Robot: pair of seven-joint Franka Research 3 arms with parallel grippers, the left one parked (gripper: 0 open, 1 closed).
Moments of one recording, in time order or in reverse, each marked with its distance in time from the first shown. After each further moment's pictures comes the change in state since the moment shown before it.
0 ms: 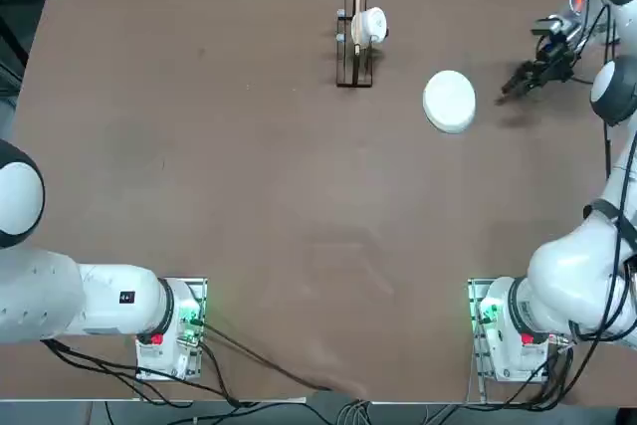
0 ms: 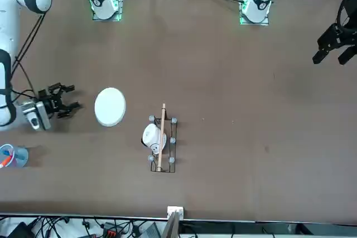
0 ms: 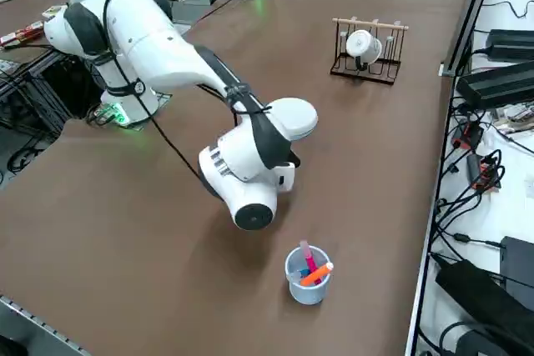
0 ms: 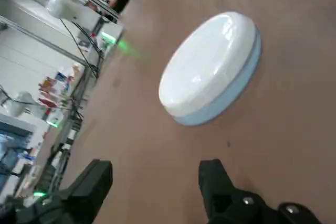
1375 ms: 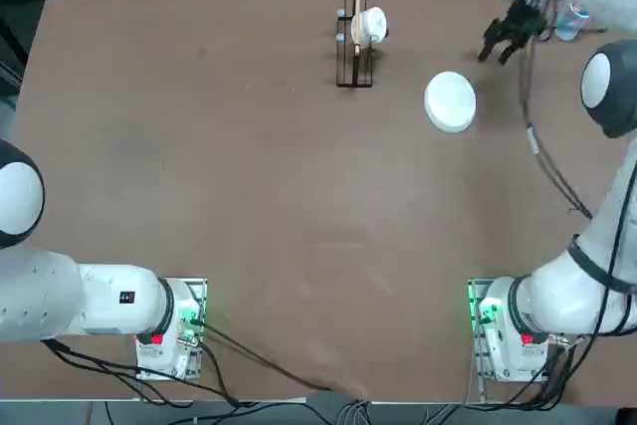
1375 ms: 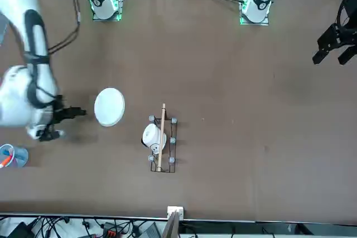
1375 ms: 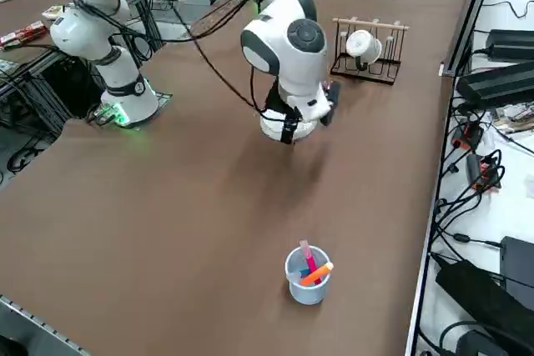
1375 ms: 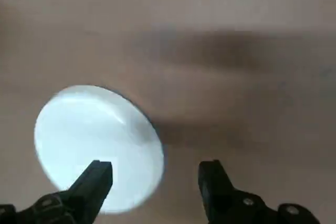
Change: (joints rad) arm 0.489 -0.454 -0.058 -0.594 -0.299 0.854 1.379
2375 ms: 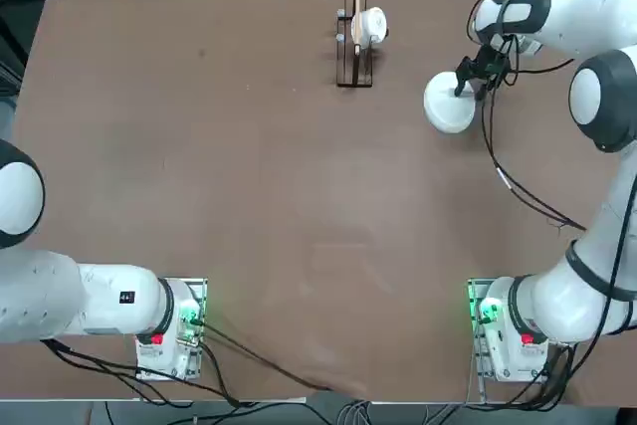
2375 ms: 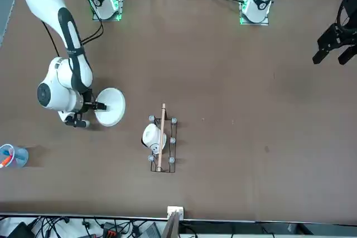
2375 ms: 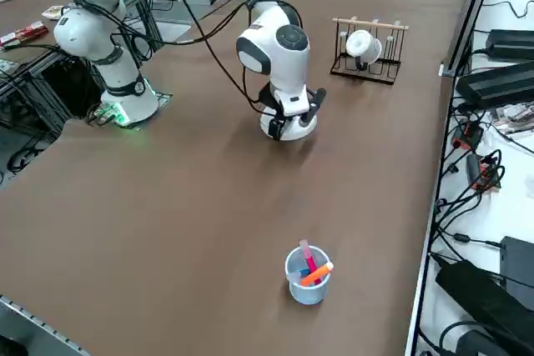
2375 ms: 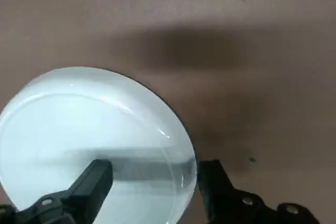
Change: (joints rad) arm 0.120 -0.035 -0.020 -0.200 -0.003 0.205 0.186
